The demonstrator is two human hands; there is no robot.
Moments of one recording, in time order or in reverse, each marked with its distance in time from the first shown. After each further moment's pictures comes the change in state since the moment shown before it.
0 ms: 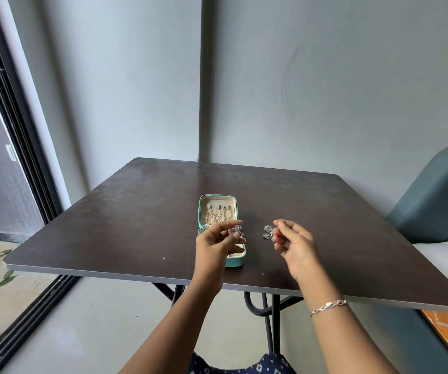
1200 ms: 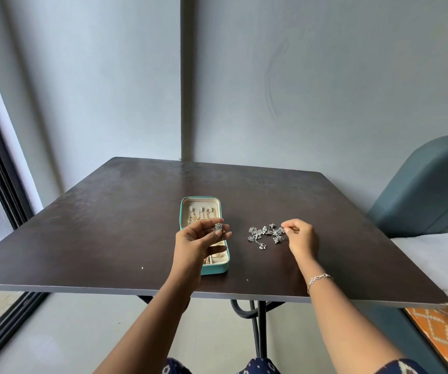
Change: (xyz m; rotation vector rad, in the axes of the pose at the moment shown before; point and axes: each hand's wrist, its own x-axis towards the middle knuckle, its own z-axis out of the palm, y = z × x) left_hand 0.023 0.002 -0.004 -0.056 -0.055 -0.104; right_hand 0.081 0.012 -0.060 -0.930 0.320 -0.353
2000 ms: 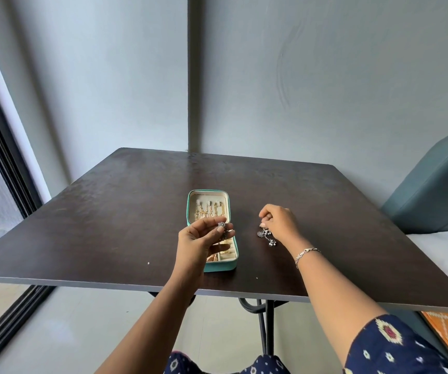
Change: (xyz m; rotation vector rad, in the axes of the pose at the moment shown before) left_hand 0.005 -0.010 -0.011 -0.021 0.038 -0.024; right_hand 0.009 -0.040 0.035 -0.345 -0.398 -0.245
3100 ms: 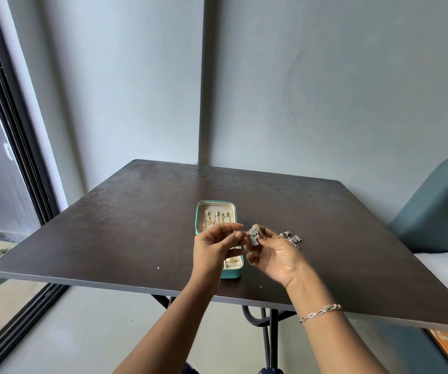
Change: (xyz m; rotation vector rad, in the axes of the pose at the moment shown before) left_hand -0.012 0.011 0.022 0.020 -0.003 0.092; right_hand -0.082 -0.063 -0.022 1.654 -0.422 0.436
